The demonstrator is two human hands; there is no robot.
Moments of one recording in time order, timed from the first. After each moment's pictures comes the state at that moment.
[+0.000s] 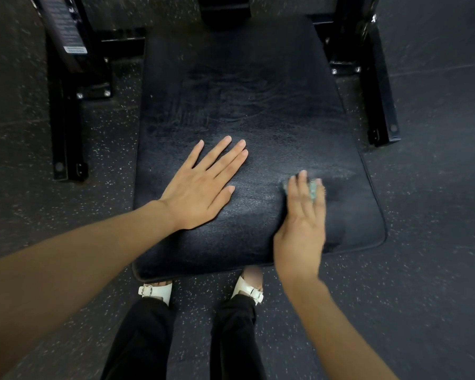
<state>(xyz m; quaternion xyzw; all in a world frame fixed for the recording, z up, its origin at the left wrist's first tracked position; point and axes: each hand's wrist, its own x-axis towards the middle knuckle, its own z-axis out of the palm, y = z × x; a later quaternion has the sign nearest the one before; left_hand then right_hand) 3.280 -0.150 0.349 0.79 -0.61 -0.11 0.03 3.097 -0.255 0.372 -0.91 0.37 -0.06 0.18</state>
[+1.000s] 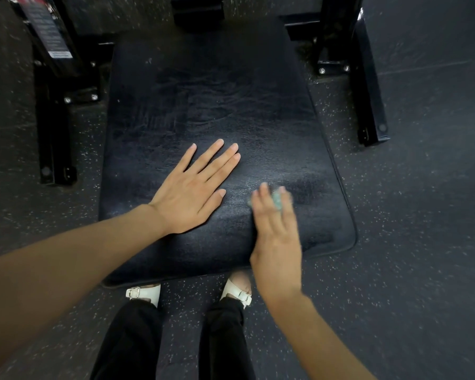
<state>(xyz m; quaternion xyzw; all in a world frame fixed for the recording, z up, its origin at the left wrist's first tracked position) 3.257 -0.184 0.352 0.78 -0.61 -0.12 0.04 3.069 -0.273 0.375 -0.97 0.21 0.05 0.13</state>
